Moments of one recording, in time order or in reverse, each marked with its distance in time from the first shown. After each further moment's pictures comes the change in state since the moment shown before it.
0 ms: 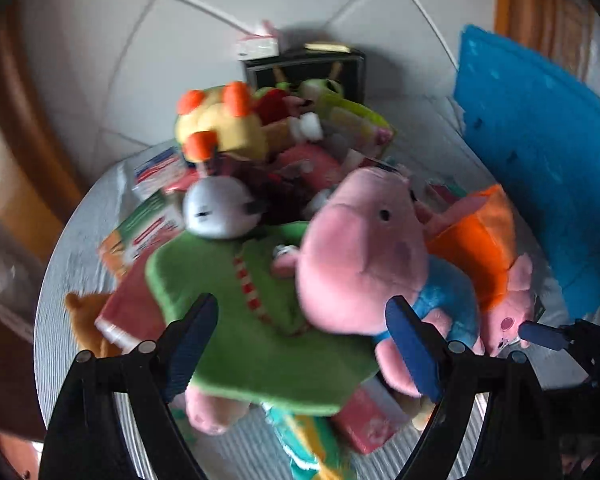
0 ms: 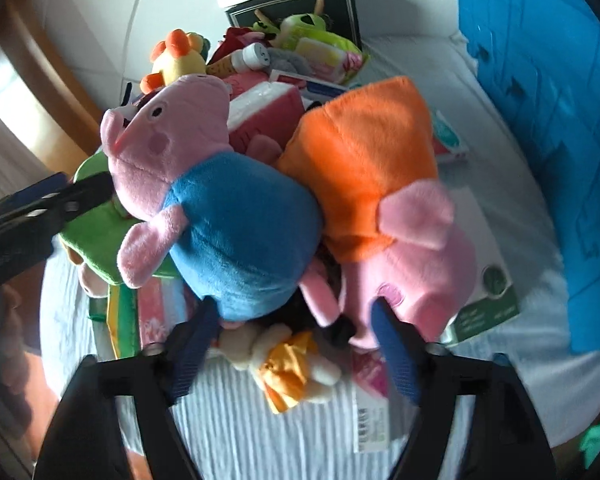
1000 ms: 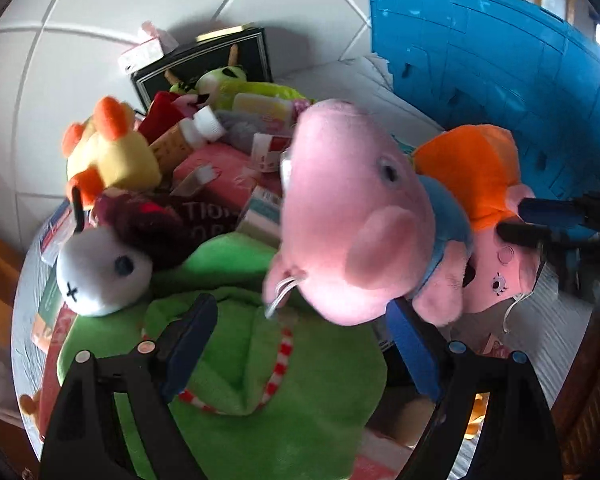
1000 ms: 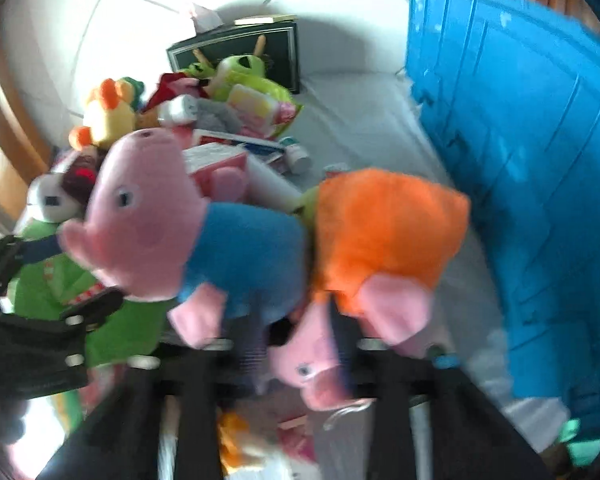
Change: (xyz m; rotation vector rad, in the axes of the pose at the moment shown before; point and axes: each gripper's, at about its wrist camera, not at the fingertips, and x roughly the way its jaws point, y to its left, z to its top) left arm 0.058 -0.035 0.014 0.277 0.017 -0.187; right arm -0.009 -0.019 0.051 0.032 -0.109 -0.175
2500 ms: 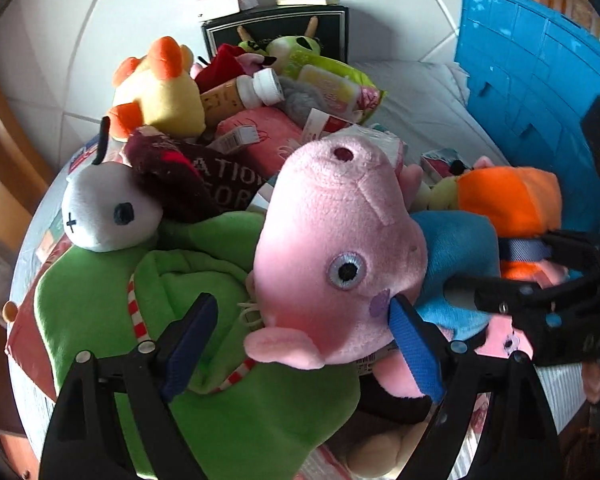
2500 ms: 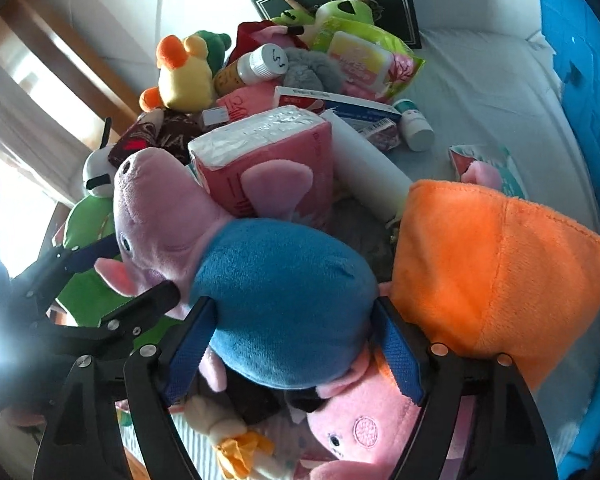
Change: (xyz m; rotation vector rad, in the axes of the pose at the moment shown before) left arm 0.021 -0.017 0.008 -0.296 0.077 0.123; right arm 0.076 -0.011 0.054 -0.166 0.190 0.403
